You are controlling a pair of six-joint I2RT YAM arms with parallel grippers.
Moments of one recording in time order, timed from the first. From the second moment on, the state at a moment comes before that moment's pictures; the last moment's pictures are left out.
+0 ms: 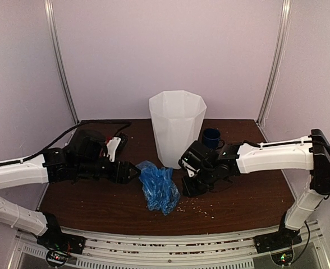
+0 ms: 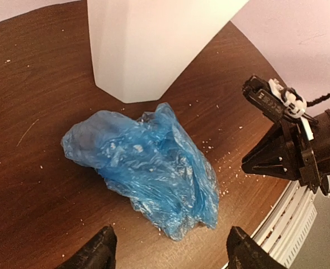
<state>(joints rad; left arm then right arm) -0.90 1.13 0.82 -0.32 0.03 -0.45 1.02 1.67 1.17 -0.58 -0.04 0.64</state>
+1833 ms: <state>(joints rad) -0.90 1.56 0.83 -0.28 -0.14 -0.71 0.98 1.82 1.07 0.03 -0.32 0.62</state>
